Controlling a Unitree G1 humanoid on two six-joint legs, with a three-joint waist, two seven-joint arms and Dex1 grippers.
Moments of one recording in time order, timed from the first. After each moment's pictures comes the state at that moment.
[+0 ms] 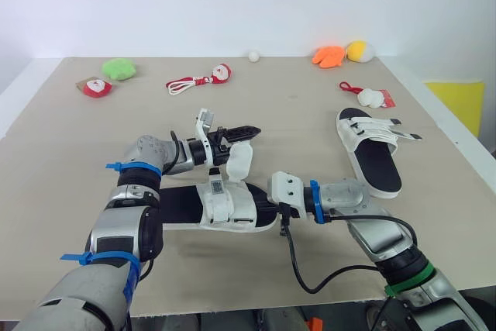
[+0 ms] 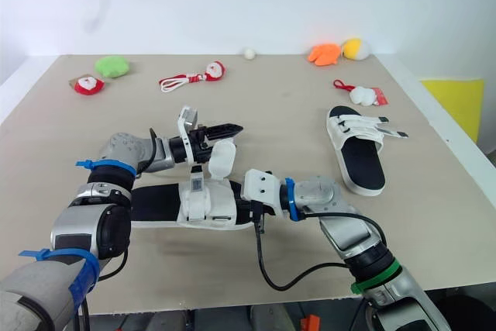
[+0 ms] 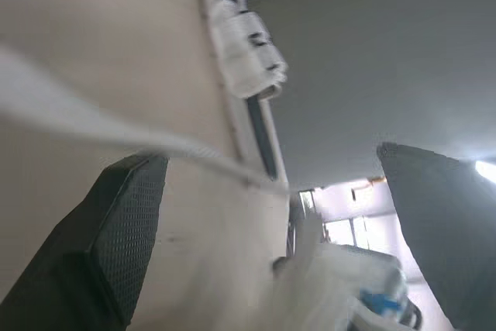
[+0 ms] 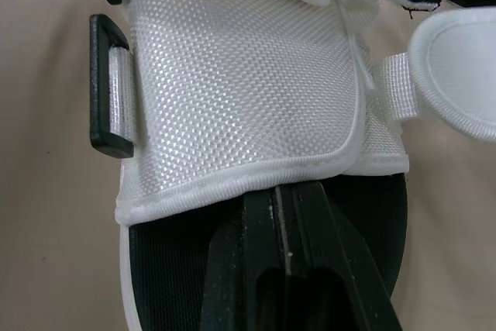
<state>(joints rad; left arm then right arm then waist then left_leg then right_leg) -1.05 0.21 0.32 0.93 -0.74 1.14 -0.69 -0.43 -0.57 0.39 -0.13 0.10 0.25 1.03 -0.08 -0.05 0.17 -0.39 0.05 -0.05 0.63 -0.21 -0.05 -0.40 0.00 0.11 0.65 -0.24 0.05</state>
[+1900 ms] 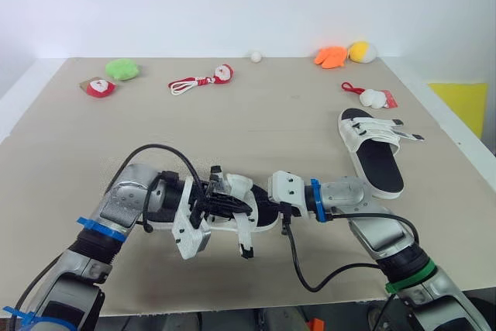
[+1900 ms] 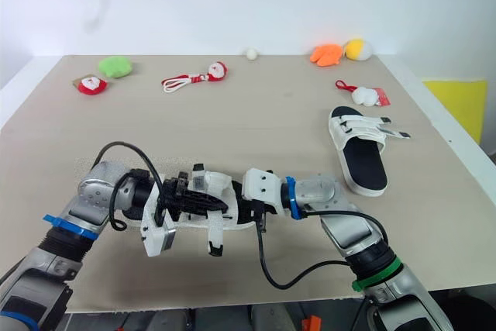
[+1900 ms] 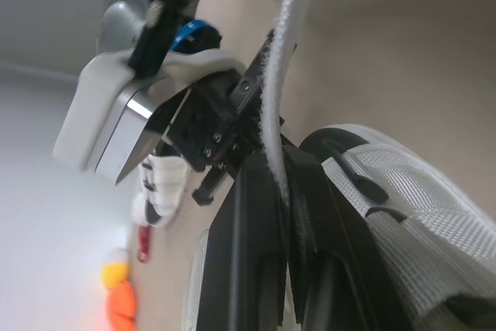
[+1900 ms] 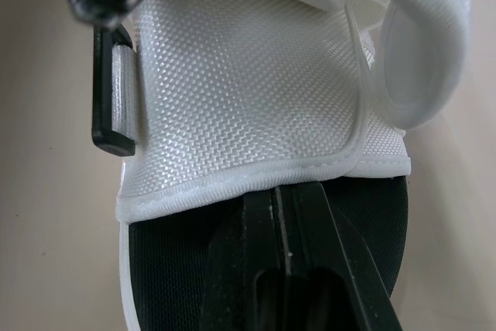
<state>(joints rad) -0.53 0.54 -0.28 0.18 0.05 -1.06 -1.17 -0.45 -0.58 0.39 -0.12 0.10 0.25 1.05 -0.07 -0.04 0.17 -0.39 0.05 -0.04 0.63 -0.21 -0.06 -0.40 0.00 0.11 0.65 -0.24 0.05</state>
